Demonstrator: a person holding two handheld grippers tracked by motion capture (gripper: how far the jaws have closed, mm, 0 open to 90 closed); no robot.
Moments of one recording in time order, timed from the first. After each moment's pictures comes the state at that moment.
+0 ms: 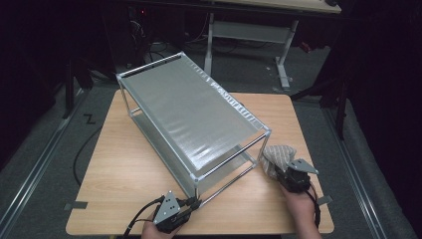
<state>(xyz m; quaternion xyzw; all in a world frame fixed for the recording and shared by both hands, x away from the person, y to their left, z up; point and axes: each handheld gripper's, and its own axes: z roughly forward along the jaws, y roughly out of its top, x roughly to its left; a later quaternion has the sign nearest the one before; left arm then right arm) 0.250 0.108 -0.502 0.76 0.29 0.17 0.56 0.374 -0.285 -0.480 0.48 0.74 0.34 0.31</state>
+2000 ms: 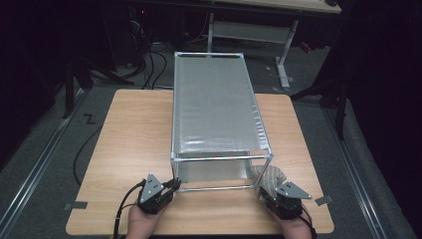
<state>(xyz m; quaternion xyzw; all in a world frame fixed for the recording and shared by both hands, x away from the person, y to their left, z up) 0.287 0.152 -0.496 0.74 0.39 0.22 0.51 0.300 -0.254 -0.482 0.42 0.79 0.36 0.25</state>
